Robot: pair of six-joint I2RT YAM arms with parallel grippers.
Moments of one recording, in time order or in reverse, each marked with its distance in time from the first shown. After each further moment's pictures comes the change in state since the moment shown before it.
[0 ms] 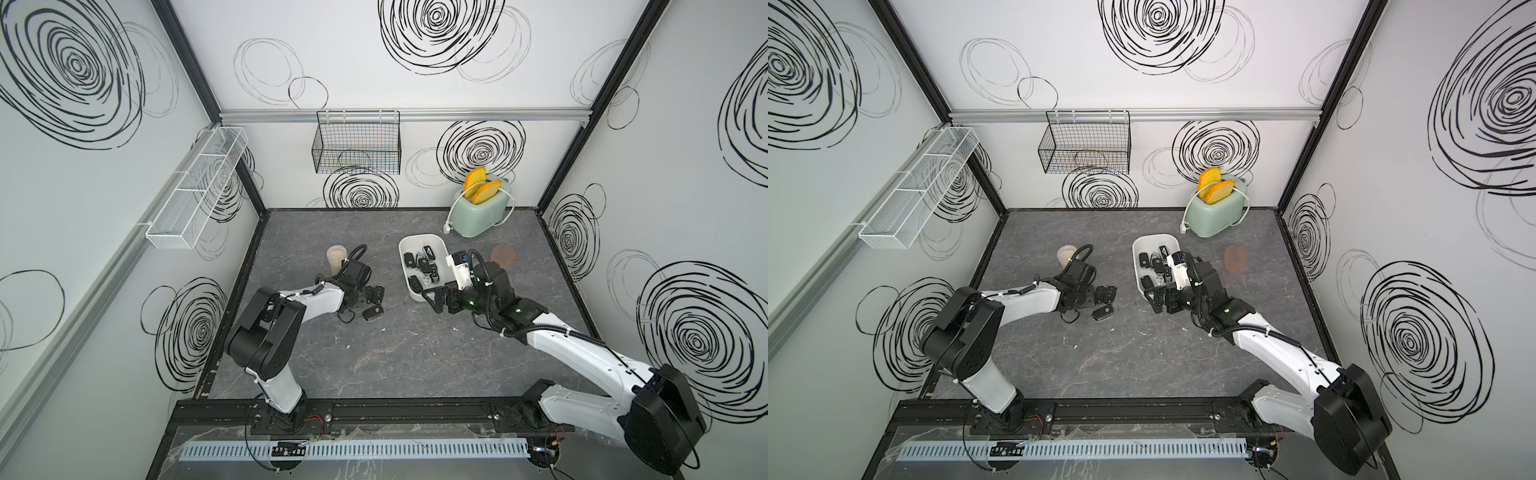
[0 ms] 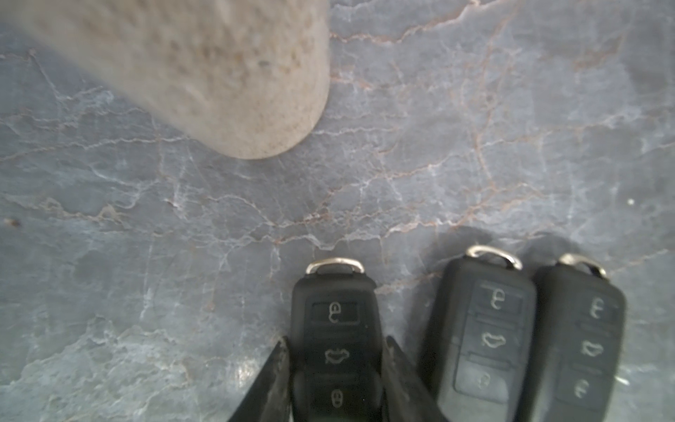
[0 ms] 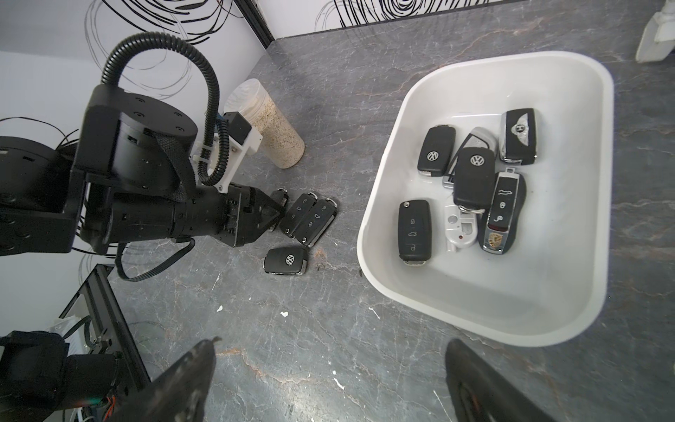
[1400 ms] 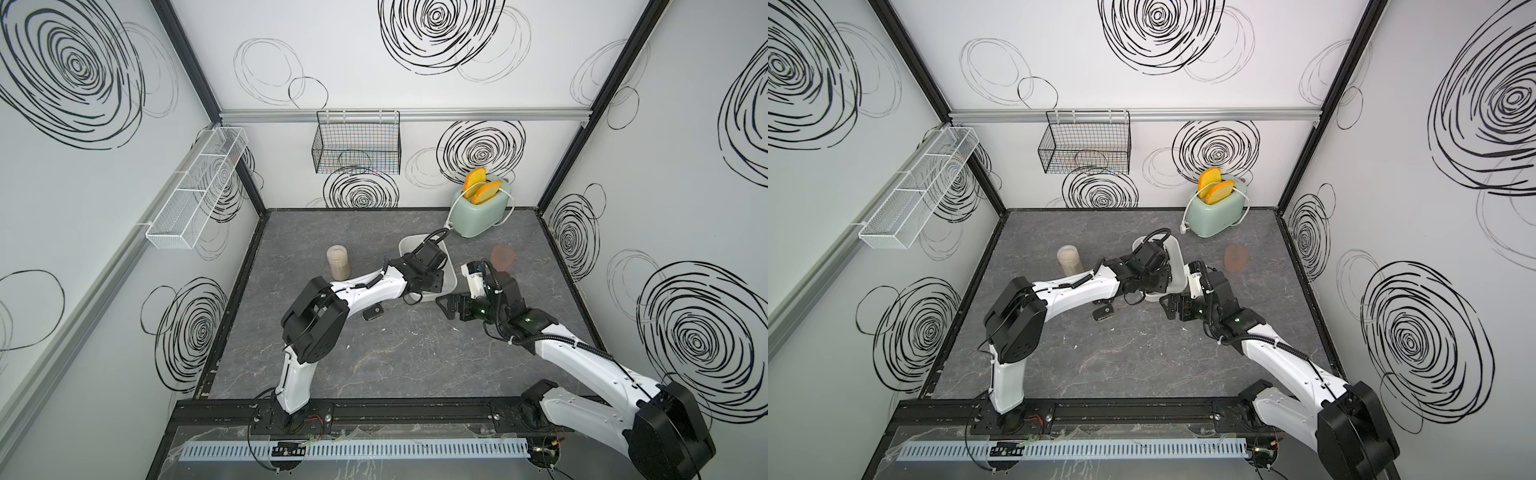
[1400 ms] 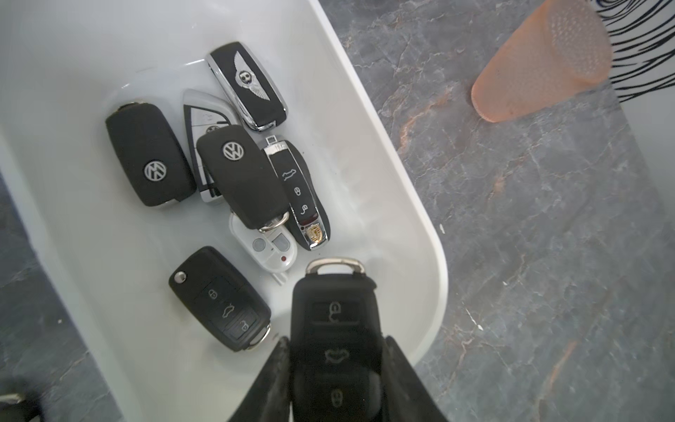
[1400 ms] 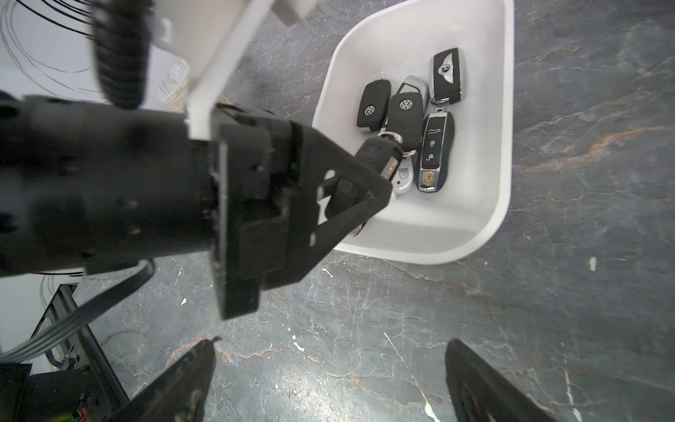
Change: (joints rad) left arm -0.386 0.327 0.668 -0.110 0.146 0.009; right arm -0.097 -0.095 -0.129 -0.044 0.010 0.037
